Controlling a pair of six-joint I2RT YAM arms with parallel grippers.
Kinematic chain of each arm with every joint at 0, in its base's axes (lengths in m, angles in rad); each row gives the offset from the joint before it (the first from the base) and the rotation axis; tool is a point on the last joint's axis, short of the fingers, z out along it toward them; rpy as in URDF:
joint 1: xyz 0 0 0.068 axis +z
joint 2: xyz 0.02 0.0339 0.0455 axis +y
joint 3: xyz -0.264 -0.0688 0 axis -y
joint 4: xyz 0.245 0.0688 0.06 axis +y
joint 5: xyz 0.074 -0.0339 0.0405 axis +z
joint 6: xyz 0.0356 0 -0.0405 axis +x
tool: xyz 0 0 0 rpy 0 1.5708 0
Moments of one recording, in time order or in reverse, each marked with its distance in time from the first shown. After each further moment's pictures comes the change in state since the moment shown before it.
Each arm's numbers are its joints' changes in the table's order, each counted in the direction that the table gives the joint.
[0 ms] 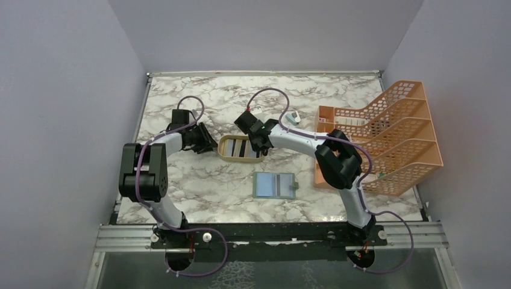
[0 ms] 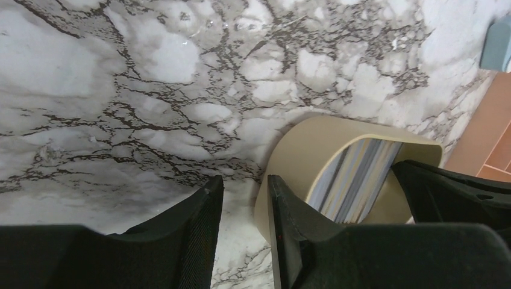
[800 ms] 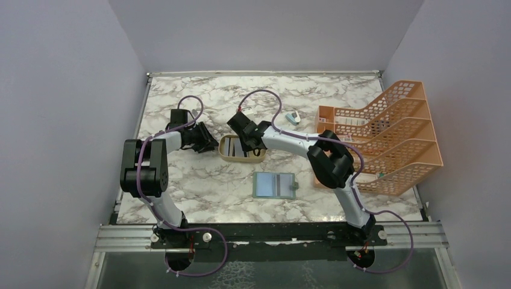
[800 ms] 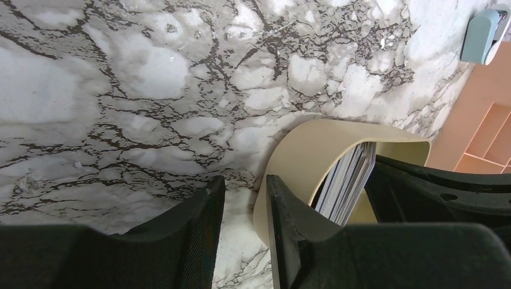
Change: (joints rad) left arm 0.019 0.078 0.018 -0.028 -0.105 0.003; right arm 0.042 0.094 0.086 -0.063 0.060 0.016
